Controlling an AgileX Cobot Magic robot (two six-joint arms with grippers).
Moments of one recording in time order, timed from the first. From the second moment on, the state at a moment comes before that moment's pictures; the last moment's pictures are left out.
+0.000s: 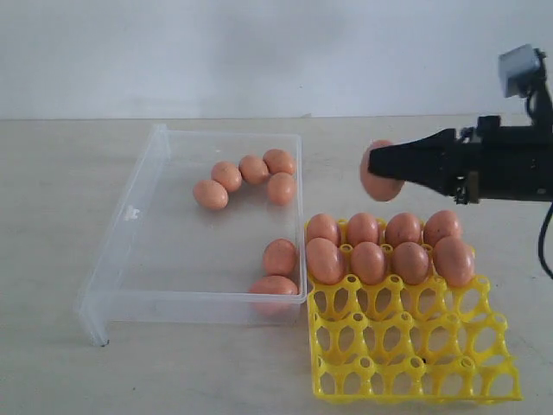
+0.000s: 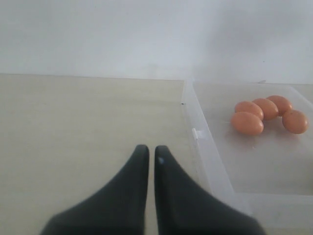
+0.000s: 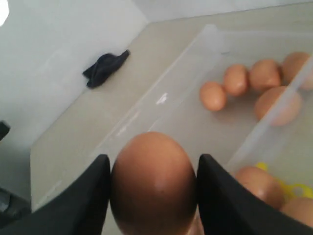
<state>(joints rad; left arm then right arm) -0.07 0.00 0.00 0.04 0.26 -0.08 -0.20 1.70 -0.75 -1.47 -1.20 1.36</state>
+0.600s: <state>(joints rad) -0.07 0.00 0.00 0.04 0.26 -0.08 0.07 1.70 -0.76 -1.68 -0.91 1.20</state>
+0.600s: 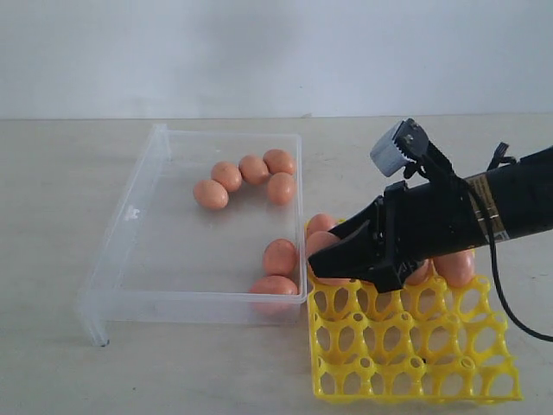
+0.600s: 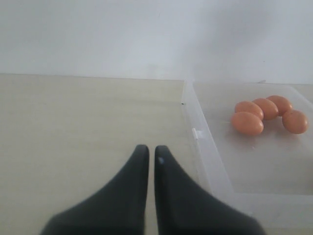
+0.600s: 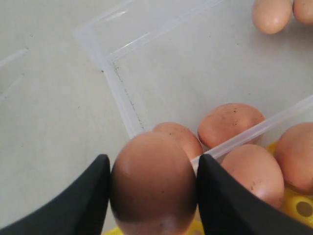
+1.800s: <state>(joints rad) -0.07 0.00 0.00 0.04 0.26 -0.08 0.07 1.85 -0.76 -1.59 -0.88 1.12</state>
